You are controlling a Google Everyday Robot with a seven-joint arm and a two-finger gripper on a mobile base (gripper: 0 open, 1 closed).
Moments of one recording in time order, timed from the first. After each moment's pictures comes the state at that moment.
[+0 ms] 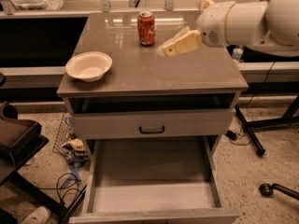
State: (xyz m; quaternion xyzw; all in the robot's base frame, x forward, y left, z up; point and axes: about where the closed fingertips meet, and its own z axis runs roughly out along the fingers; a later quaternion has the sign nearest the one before) arm 0.645 -0.072 0.992 -0.45 0.67 0.16 0.58
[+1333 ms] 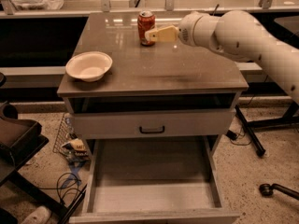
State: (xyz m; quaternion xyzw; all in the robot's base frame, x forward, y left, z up) arm 0.772 -0.071 0.942 -0.27 0.73 0.17 0.61
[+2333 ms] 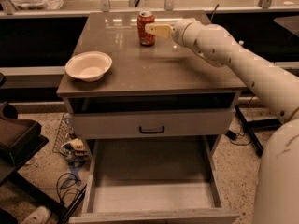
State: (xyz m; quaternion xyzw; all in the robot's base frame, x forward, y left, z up) arm 0.870 -0.075 0.904 -0.15 0.72 0.18 0.65
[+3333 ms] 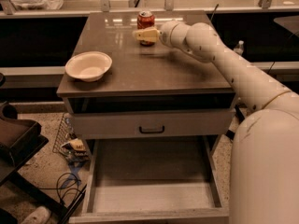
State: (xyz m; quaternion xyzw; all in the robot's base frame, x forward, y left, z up) arm 0.894 -0.024 0.878 -0.23 0.72 0.21 0.62
